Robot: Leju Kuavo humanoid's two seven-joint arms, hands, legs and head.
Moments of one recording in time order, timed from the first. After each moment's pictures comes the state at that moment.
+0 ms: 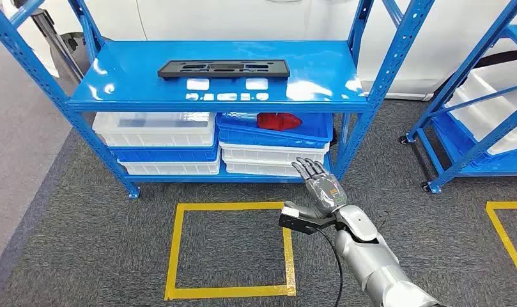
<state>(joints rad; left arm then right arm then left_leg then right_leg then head) -0.14 -0.18 1.22 -0.16 -1.29 0.13 -0.01 -0.57 -0.03 0.20 -0.54 1.16 -0.43 -0.44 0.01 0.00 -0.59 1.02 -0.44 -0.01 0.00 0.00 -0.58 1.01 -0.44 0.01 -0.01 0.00</state>
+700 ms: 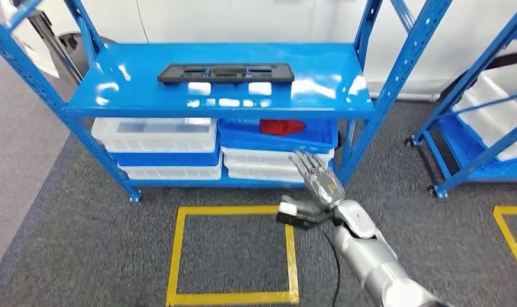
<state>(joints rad) -0.15 -0.18 1.22 -0.16 -1.30 0.13 -0.03 -0.57 -0.03 0.25 -0.60 1.12 -0.44 -0.44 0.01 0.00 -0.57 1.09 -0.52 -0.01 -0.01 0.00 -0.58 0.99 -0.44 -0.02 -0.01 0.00</state>
